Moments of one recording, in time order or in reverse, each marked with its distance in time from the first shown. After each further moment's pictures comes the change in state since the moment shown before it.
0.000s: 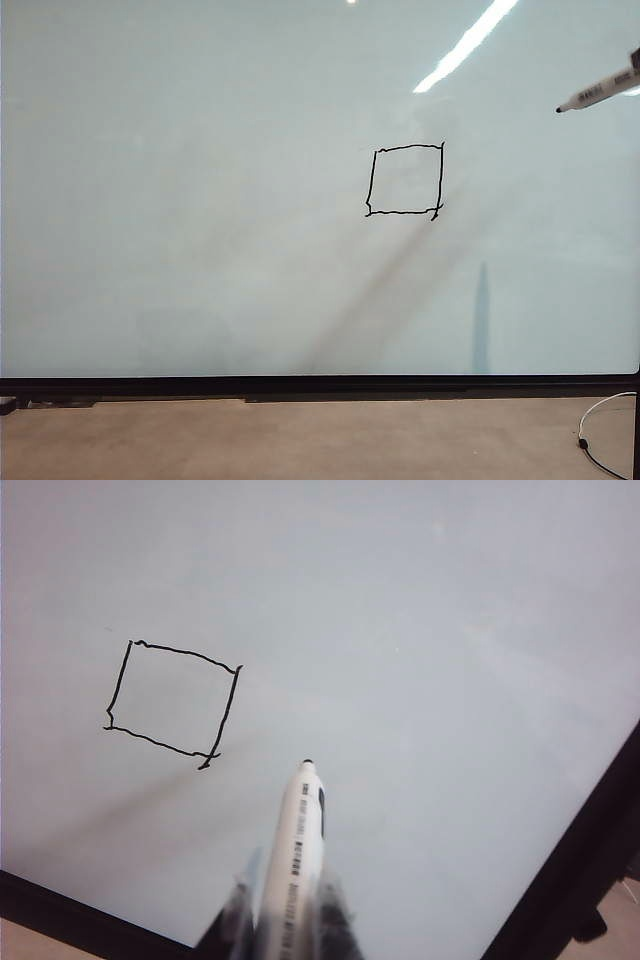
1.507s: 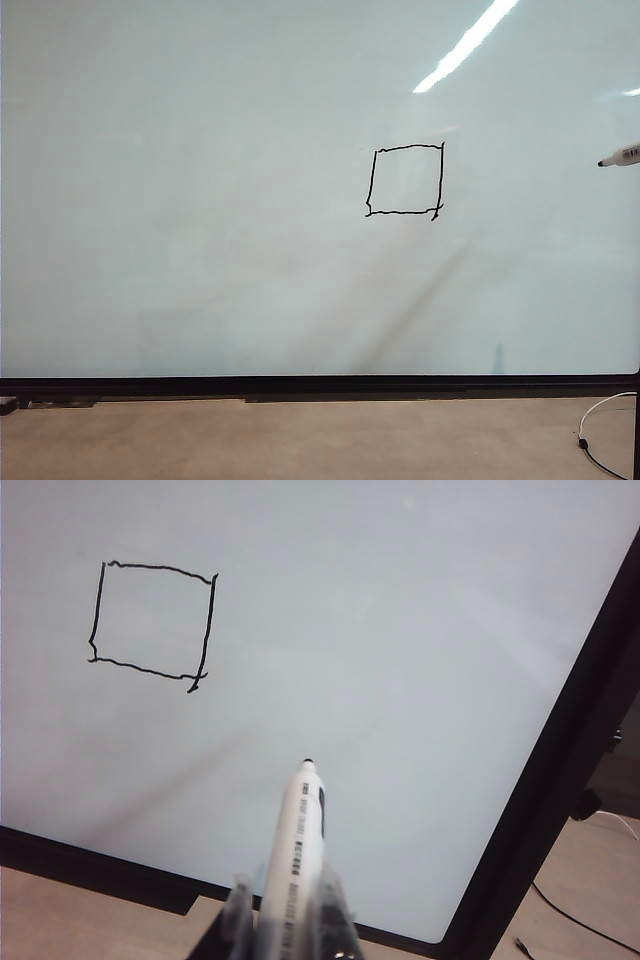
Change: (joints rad) left arm 0.000 0.000 0.000 0.000 0.000 0.000; right arm 0.000 -0.314 -0.169 -0.167 0.063 0.085
